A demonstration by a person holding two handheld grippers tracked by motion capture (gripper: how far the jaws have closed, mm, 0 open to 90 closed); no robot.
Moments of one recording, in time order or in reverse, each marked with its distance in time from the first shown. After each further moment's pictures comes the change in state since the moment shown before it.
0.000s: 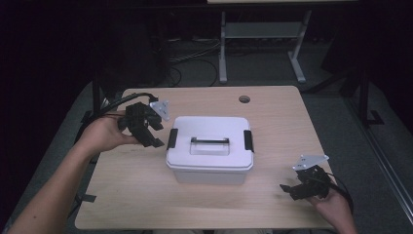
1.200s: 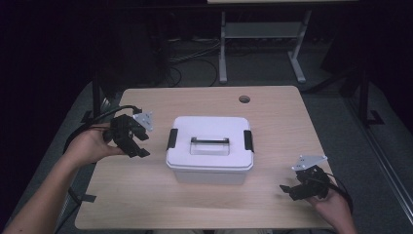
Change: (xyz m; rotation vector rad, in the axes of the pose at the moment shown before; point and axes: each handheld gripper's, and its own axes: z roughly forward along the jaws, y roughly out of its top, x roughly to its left) left arm -0.007 -0.049 0.016 0.020 -0.016 -0.062; right arm 0.001 0.001 0.002 0.014 -0.002 -0.006
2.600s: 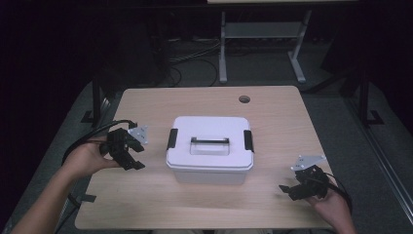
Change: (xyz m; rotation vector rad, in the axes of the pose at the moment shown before) left arm -0.010 -0.031 0.030 0.003 -0.039 -0.017; right arm 0.001 0.001 0.001 0.003 -0.001 -0.011
